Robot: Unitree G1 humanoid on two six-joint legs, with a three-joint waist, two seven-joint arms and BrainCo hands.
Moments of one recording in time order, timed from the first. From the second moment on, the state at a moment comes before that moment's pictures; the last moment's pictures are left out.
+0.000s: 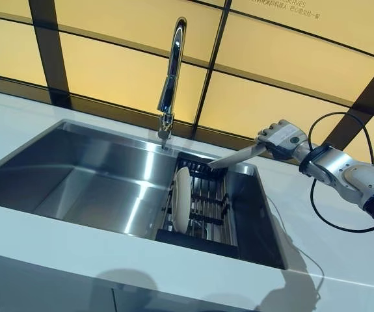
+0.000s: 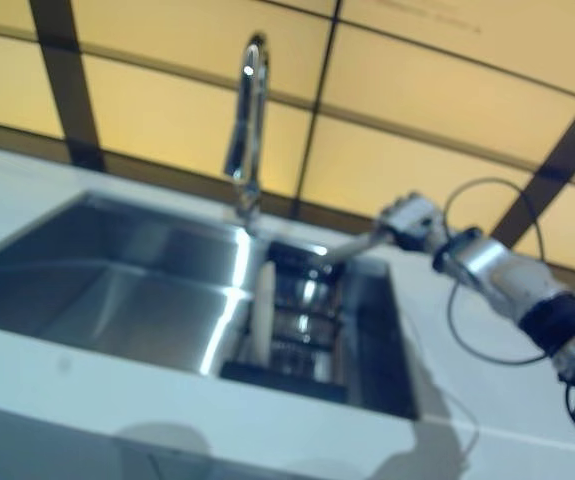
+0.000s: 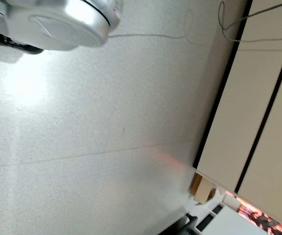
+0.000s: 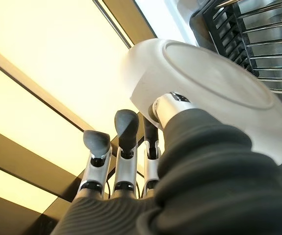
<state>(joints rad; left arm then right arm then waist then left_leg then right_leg) -0.04 0.35 -0.32 1.16 -0.29 0.06 0.07 -1.18 -1.11 0.91 0.45 -0.70 -0.15 -0.20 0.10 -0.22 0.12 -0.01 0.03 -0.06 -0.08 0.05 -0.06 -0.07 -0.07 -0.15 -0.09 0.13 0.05</state>
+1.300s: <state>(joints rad) 0.00 0.36 -0.27 1.20 -0.25 0.05 0.03 -0.97 -1.15 0.71 0.63 0.03 -0.09 0.35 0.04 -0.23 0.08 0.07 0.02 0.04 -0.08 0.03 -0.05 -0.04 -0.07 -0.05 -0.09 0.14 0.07</state>
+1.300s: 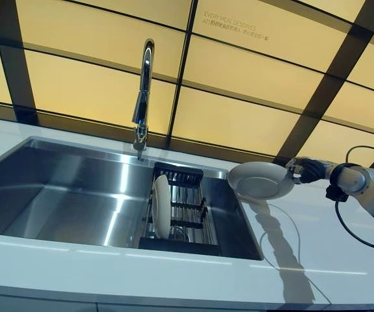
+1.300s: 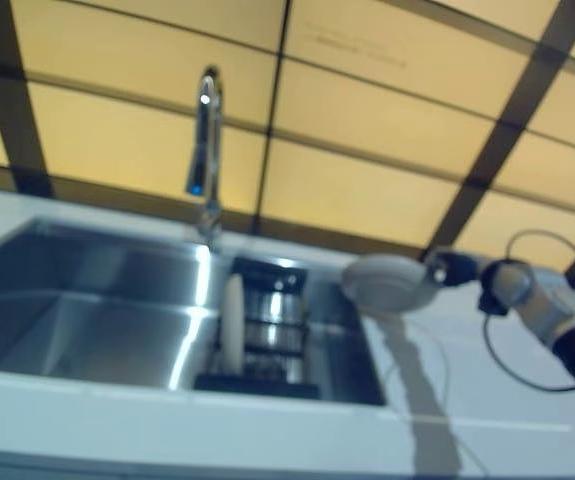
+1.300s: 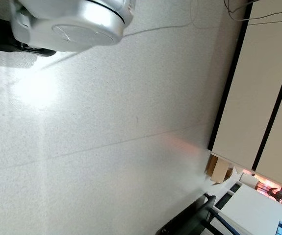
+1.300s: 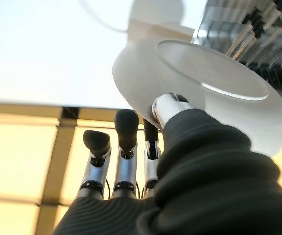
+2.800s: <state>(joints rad) -0.02 0.37 -0.23 1.26 -0.22 0.03 0.02 -0.73 -1.33 0.30 0.88 0.23 0.06 0.43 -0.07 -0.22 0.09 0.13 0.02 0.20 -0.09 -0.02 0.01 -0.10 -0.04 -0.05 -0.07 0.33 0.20</state>
